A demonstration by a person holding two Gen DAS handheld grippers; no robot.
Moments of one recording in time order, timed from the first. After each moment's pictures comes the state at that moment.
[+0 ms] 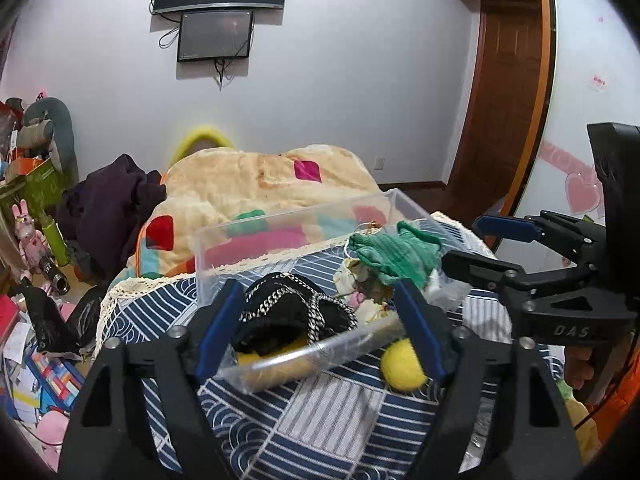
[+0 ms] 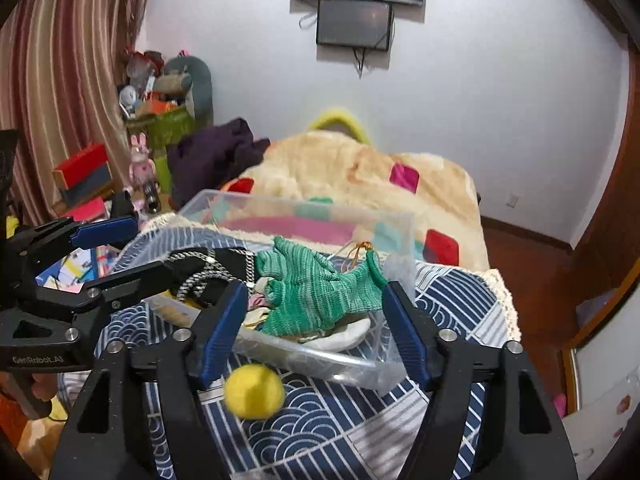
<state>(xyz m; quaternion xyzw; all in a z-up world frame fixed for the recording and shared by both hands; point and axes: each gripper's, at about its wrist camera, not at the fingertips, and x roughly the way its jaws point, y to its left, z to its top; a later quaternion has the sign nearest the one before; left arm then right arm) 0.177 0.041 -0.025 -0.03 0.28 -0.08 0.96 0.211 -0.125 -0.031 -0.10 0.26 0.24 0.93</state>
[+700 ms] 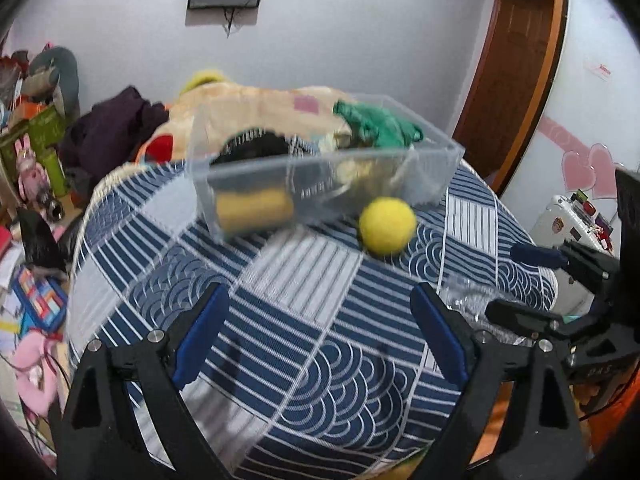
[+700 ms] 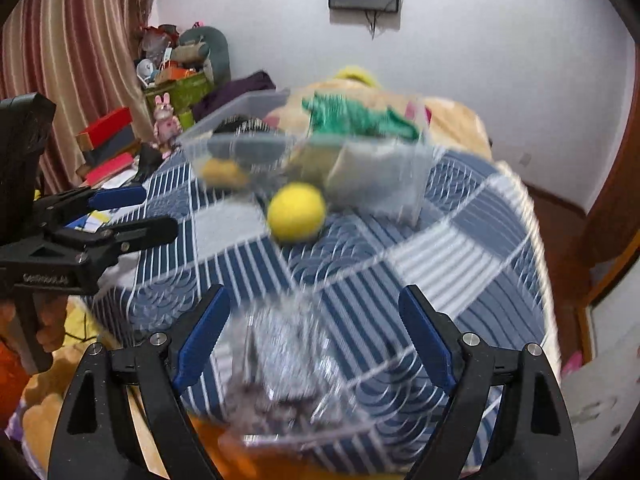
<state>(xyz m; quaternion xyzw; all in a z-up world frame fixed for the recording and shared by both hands) 0.107 0.022 -0.100 -0.07 0.36 -0.08 0.93 0.139 -0.155 -0.115 -0.09 0.34 0.26 0.90</state>
